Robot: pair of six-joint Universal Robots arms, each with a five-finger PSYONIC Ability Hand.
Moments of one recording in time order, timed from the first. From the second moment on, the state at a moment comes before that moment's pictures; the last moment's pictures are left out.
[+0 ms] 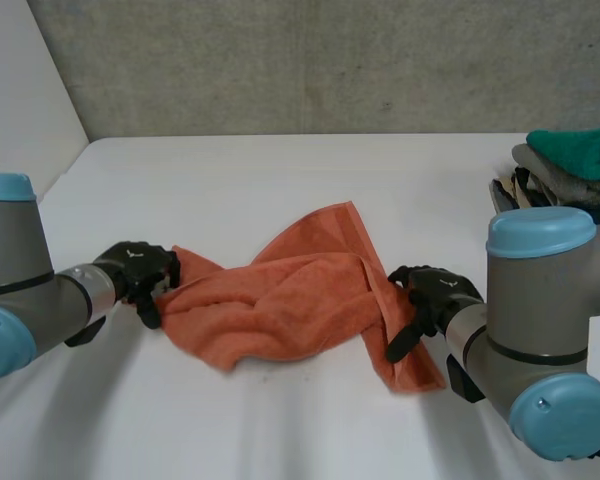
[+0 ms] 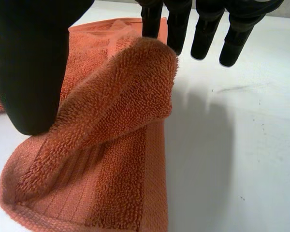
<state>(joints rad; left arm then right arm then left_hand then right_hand) 4.53 -2.12 -1.47 3.00 -1.34 3.60 2.08 -1.08 1.55 0.09 1.65 3.31 0.61 0.60 0.60 0.60 0.43 0.30 0.31 0.31 0.31 0.14</state>
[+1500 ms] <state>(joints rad) 4.60 -1.96 -1.28 3.67 -1.42 3.45 1.84 -0.95 0.99 -0.37 1.45 2.54 1.16 1.20 1.20 1.20 0.98 1.11 1.17 1.19 1.20 1.04</state>
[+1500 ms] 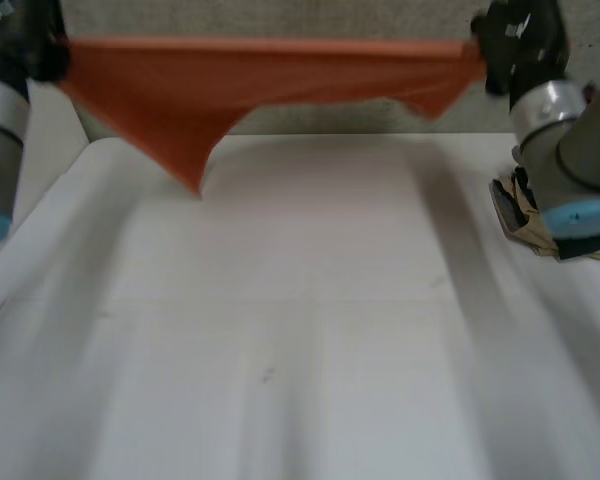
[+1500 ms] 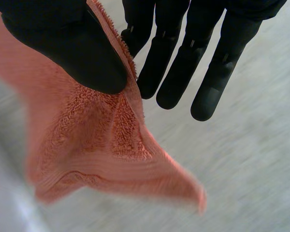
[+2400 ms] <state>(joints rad) 4.69 -1.96 -1.72 3.64 -1.29 3.47 1.69 -0.71 1.08 0.05 1.37 2.94 1.16 1.20 1.20 1.20 0.99 0.63 0.63 0.64 0.63 0.47</state>
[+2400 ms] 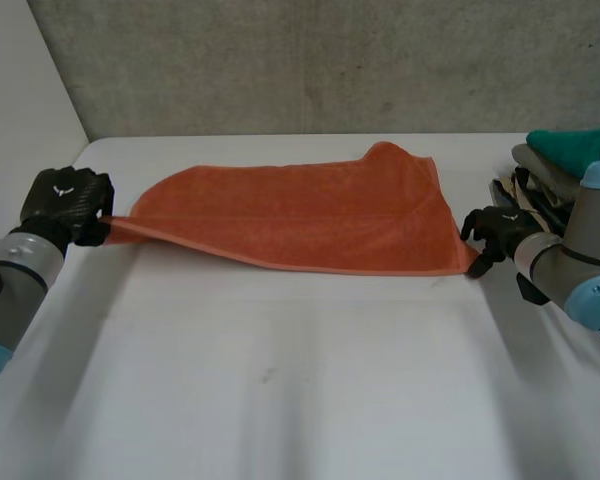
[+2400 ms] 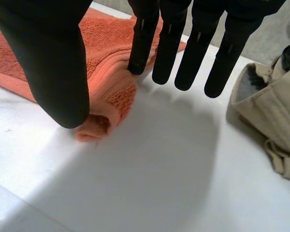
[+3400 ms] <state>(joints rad) 4.75 -1.78 -1.73 2.94 -1.19 4.07 1.67 -1.12 1.48 0.30 1.44 2.10 1.16 1.20 1.20 1.20 0.99 1.11 1.18 1.19 1.20 1.01</state>
